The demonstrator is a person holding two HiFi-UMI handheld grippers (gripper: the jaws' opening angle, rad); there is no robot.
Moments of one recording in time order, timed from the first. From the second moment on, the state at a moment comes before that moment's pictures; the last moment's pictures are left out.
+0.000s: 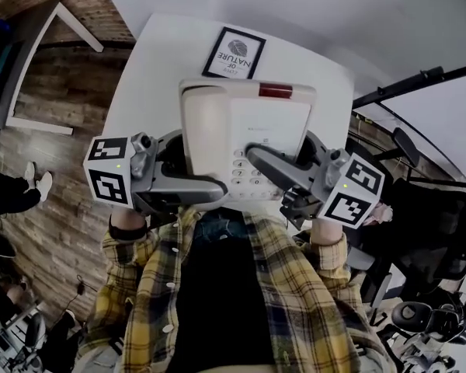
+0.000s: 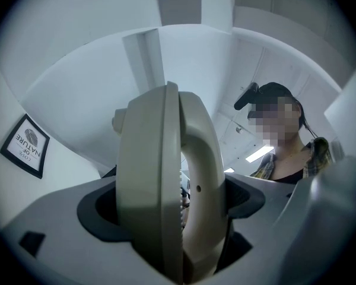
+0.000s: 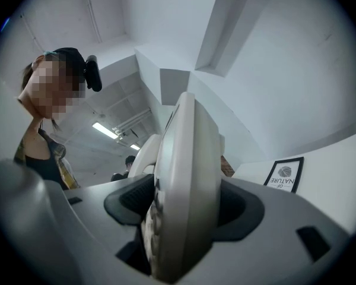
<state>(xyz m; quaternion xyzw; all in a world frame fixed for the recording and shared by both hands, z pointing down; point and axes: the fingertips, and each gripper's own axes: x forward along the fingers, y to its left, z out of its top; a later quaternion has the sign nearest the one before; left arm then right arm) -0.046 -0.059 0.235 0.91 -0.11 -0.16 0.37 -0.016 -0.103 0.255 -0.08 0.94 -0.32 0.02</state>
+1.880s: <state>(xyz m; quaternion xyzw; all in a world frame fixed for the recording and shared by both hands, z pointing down) -0.060 -0.094 0.336 0.85 0.01 -0.09 0.51 -0.018 -0.123 0.363 -0.23 0.86 -0.45 0.03</state>
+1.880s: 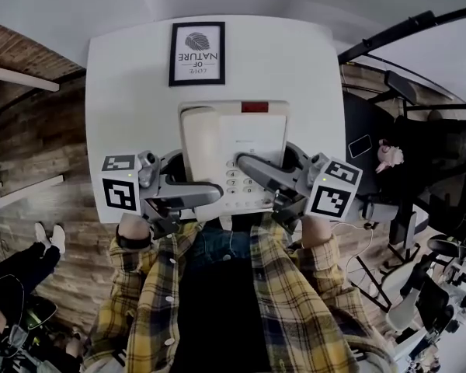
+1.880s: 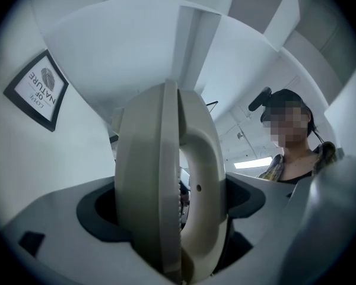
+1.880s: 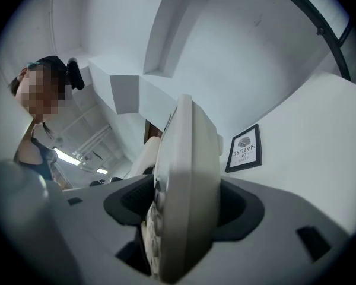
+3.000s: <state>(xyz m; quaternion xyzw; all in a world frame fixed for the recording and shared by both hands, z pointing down) -0.046 -0.095 0.477 0.76 -0.04 -0.06 0.65 -0.008 -0.116 0.514 -0.23 0.76 -0.61 0.00</state>
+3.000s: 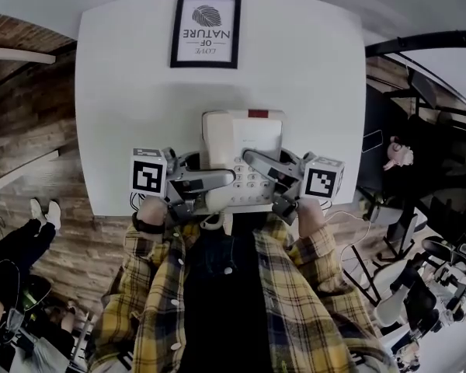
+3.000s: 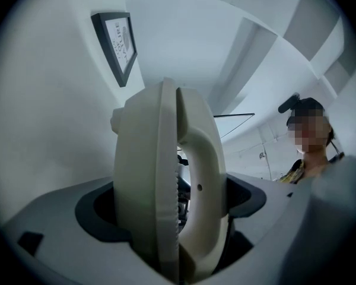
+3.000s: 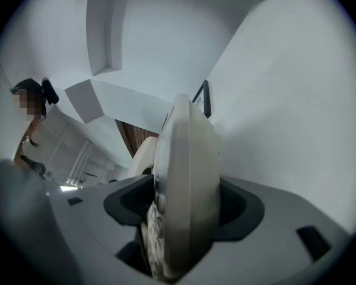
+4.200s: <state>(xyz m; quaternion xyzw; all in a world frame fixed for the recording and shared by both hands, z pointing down) -0.048 -0.107 0.510 0.74 -0.11 -0.04 0.66 0.005 -0.125 0.542 -0.25 0.74 -0.62 -0.03</state>
